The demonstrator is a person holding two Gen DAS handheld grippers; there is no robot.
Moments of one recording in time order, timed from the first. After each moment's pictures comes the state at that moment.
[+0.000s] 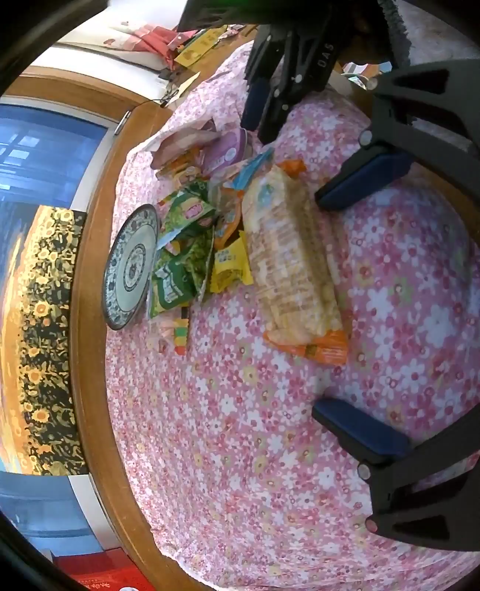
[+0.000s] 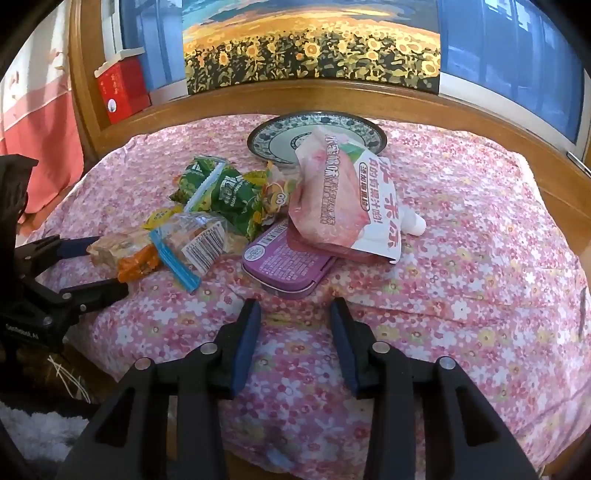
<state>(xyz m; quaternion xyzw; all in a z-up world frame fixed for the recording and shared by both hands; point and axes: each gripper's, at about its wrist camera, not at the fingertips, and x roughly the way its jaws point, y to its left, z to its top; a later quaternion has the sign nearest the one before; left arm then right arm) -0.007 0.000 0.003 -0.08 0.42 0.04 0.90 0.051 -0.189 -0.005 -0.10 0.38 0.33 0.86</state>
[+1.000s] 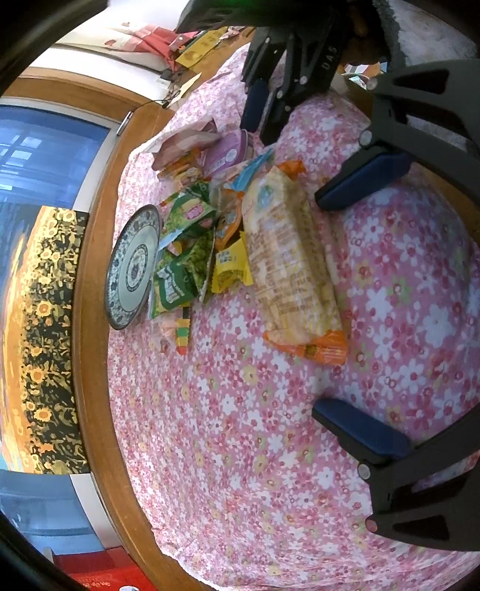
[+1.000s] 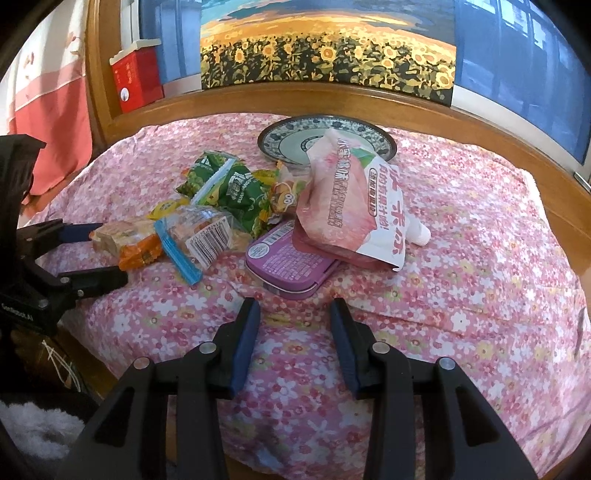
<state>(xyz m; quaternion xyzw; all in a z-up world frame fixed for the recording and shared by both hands) -0.009 -0.001 0.002 -0.08 0.42 0.04 0.90 0.047 -0.184 -0.005 -0.13 0.36 0.34 0.86</state>
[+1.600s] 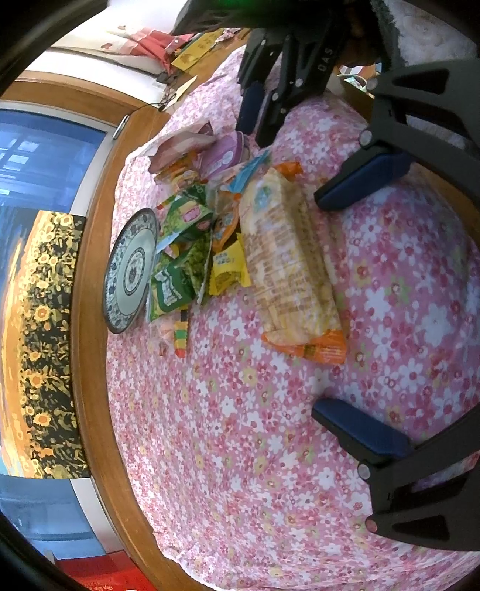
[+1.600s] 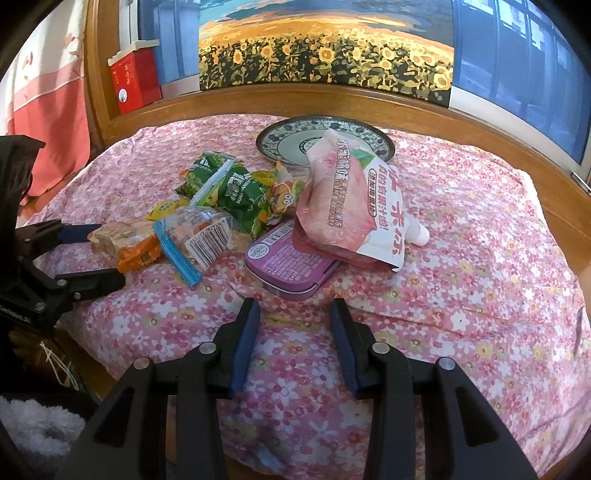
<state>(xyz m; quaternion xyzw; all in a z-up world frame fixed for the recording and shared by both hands) -0.009 -0.003 0.001 -0.08 0.42 0.03 0.90 0.046 -0.184 -0.006 -0.13 0.36 0.34 0.86</state>
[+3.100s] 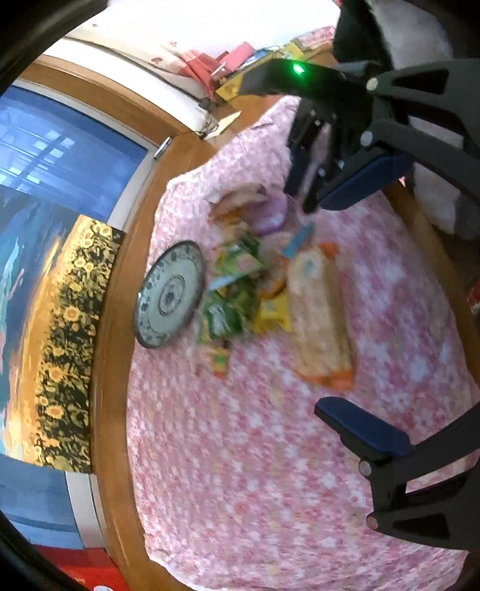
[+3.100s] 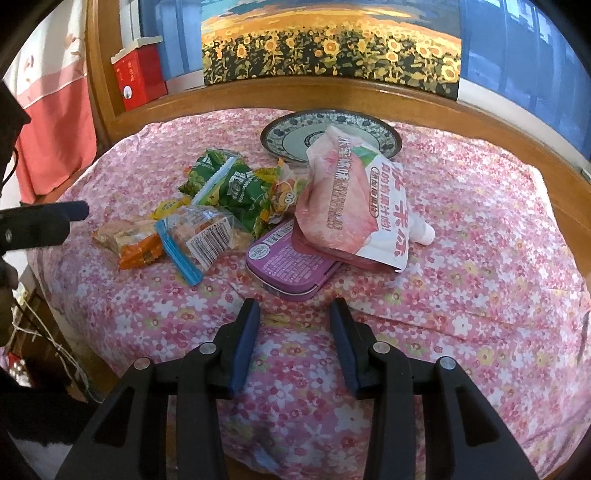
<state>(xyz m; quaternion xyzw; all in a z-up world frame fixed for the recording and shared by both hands) -0.014 0.003 0.052 -0.17 0.40 -0.01 0.90 0.055 -0.186 -0.003 -0.12 0.38 0.36 0.84</state>
